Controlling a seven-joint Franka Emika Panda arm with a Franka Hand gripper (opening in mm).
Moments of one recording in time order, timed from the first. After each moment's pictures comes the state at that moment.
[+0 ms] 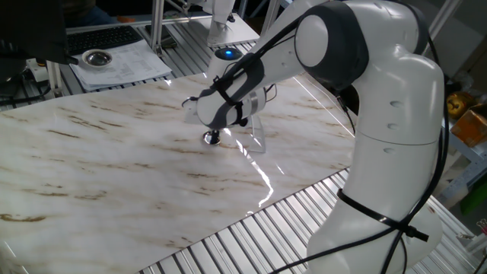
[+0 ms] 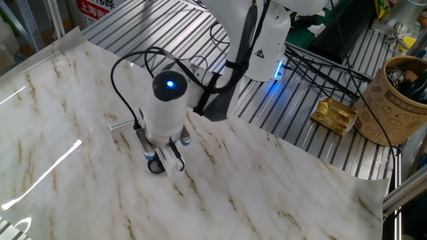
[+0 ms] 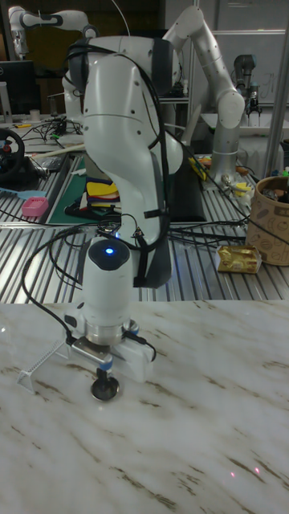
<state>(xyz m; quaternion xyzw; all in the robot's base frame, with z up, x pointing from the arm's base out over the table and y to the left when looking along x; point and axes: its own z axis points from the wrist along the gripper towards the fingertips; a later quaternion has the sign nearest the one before) 0.546 -0.068 0.057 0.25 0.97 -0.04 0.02</state>
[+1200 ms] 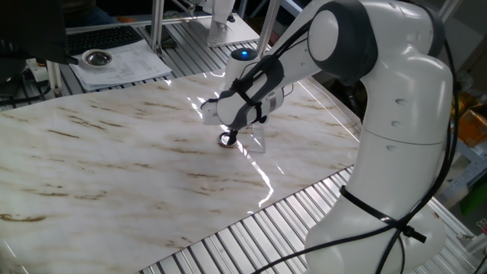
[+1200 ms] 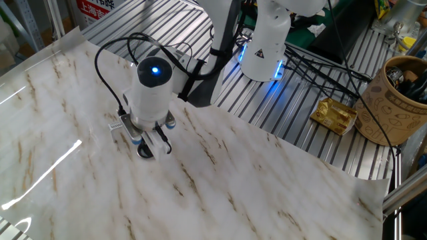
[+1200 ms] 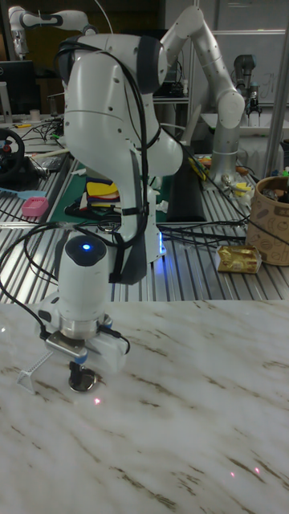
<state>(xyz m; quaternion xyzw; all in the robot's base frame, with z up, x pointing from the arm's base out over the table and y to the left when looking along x) 0.531 -0.123 0.058 0.21 0.97 -0.07 0.02</state>
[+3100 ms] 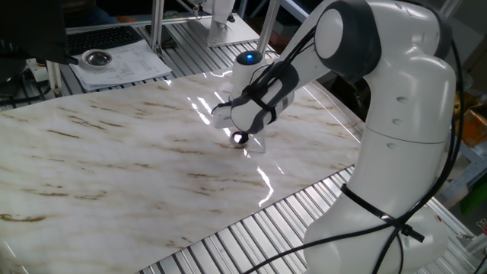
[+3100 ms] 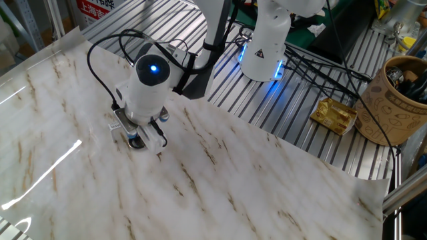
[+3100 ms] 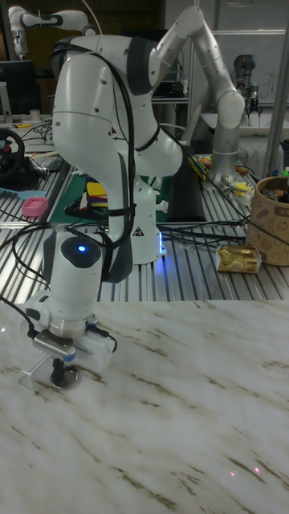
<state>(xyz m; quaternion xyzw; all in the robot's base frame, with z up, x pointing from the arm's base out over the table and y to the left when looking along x) 0.521 -0.162 0.056 0.17 0.98 -0.12 0.03</state>
